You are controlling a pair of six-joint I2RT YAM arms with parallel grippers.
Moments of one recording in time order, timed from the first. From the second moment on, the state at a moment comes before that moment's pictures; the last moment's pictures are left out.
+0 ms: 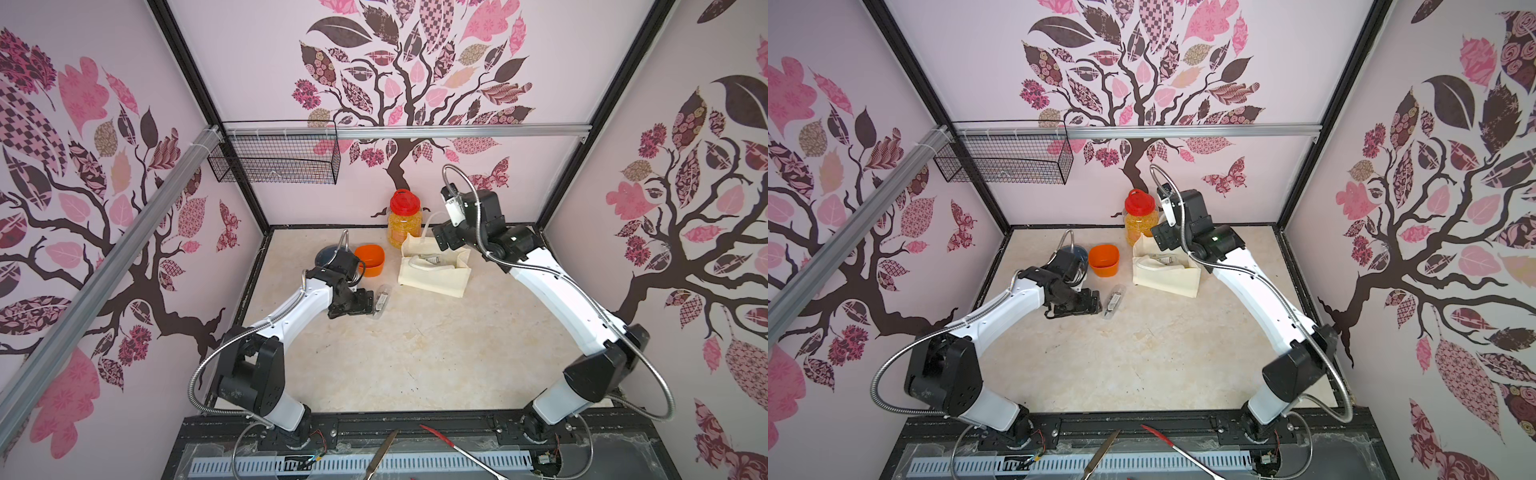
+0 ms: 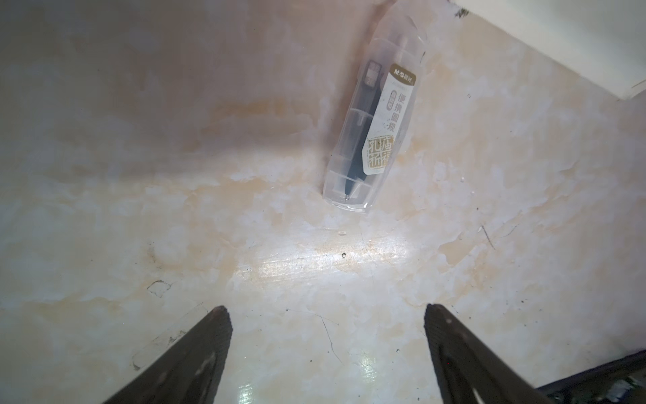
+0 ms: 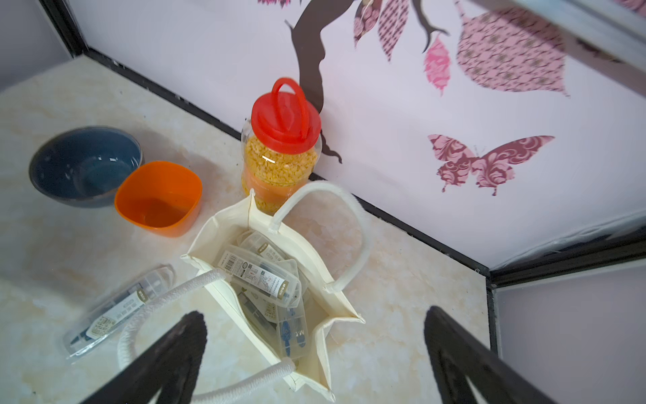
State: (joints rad) left arm -0.41 1.61 1.21 -0.89 0.11 -0.34; right arm 0.53 1.54 1.72 -0.67 0.27 -0.13
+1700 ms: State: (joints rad) left arm -0.50 2.20 1.71 -1.03 -0.03 -0.25; right arm 0.53 1.30 1.37 -0.63 0.37 -0.02
